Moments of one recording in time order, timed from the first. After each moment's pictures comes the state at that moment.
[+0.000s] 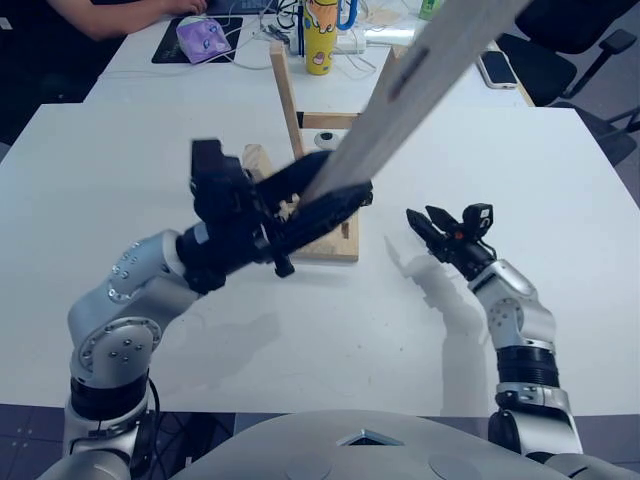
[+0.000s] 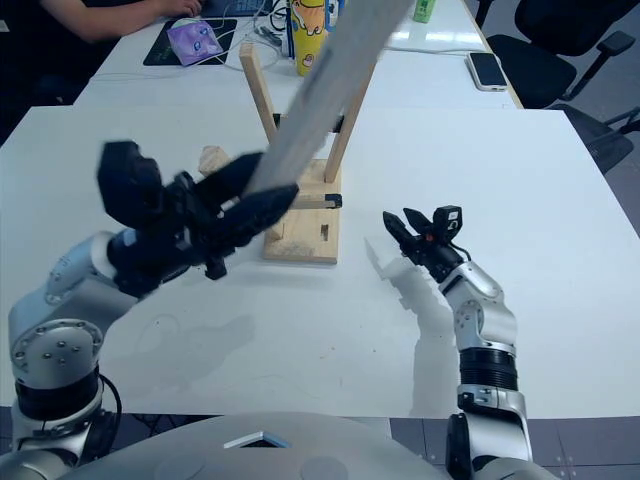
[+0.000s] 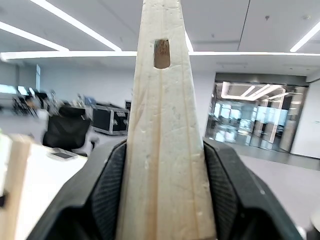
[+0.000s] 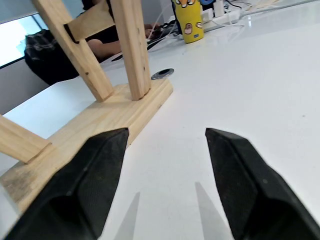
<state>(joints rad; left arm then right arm) -0.13 0.46 -0.03 -0.75 -1.06 0.58 -0.51 -0.14 -0.36 -0.22 0.20 0.51 0.33 0.72</state>
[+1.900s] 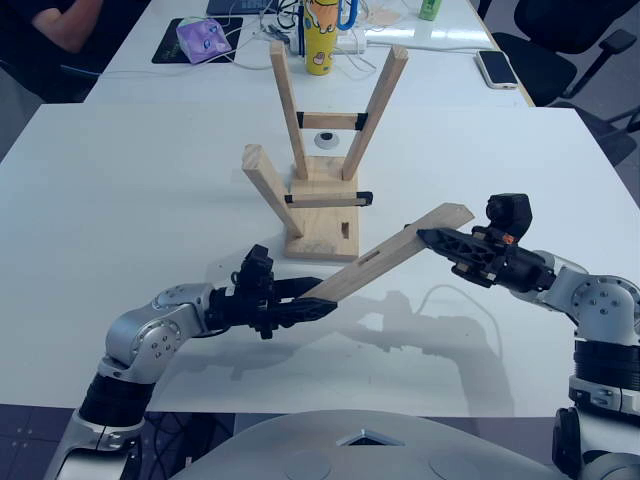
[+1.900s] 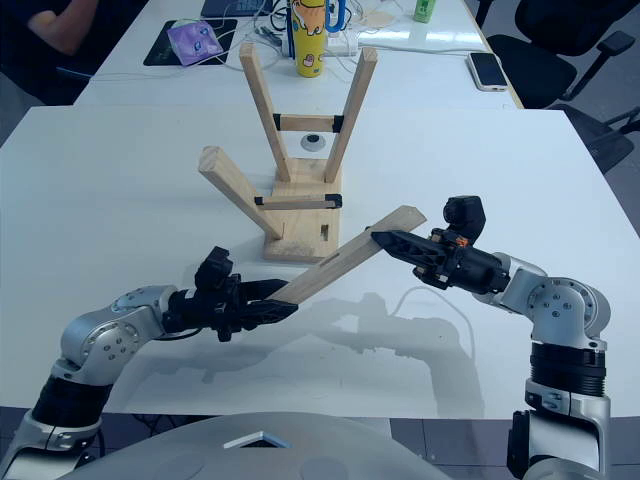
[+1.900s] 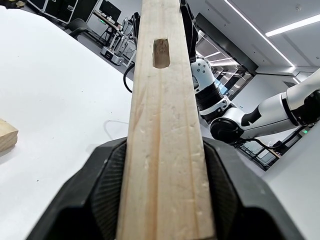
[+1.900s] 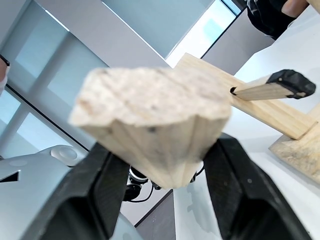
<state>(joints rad) 0.01 0.53 -0.16 -0.32 -0.88 0.71 -1.04 -0.15 -0.60 -0.26 -0.08 1.19 1.13 1.11</state>
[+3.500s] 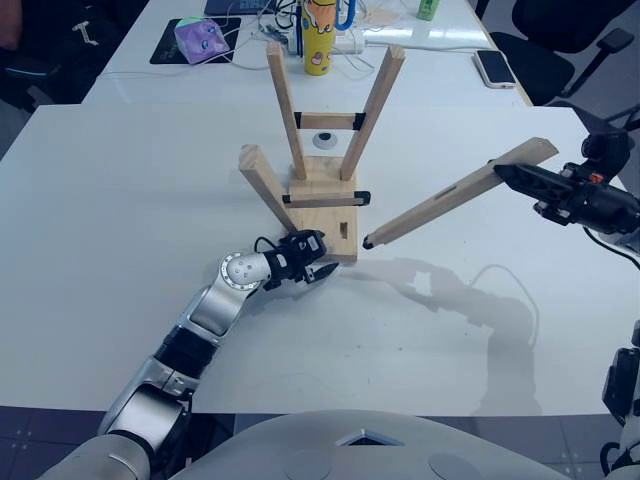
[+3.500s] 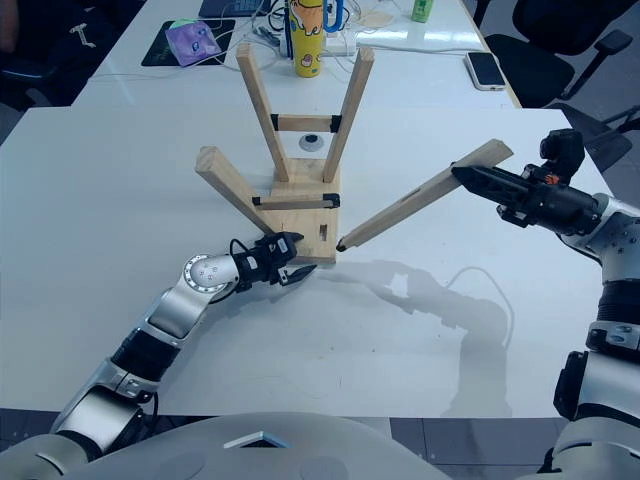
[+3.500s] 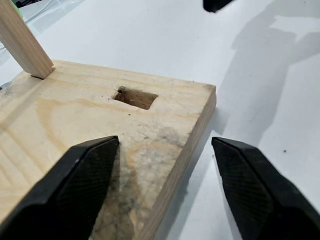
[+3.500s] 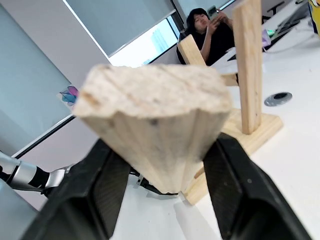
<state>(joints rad) -0.24 0.35 -0.44 0.04 0.10 0.25 -0.68 -0.48 -0.85 -0.26 0.39 0.79 0.85 1.41</state>
